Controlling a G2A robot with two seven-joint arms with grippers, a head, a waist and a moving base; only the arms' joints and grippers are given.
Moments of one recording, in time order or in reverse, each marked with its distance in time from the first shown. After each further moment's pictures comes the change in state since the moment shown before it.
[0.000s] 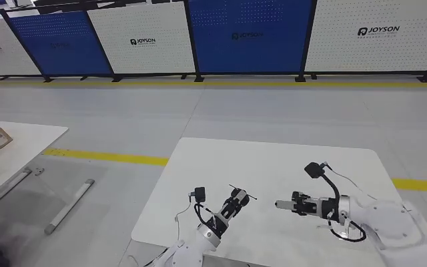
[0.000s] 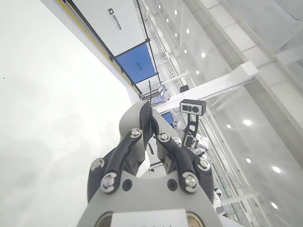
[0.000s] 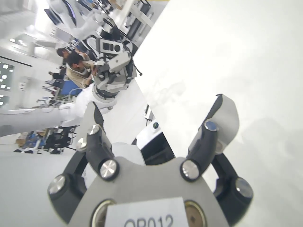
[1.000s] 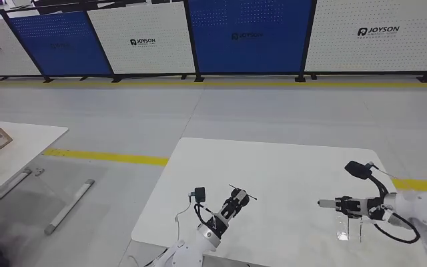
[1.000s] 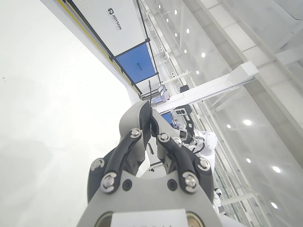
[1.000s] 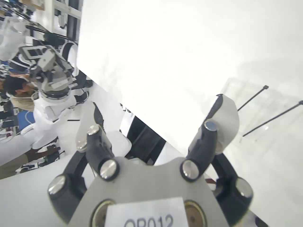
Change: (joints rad) left arm 0.000 0.000 0.000 0.000 0.000 0.000 0.000; right arm -0.001 0.077 0.189 0.012 -0.219 0.247 0.254
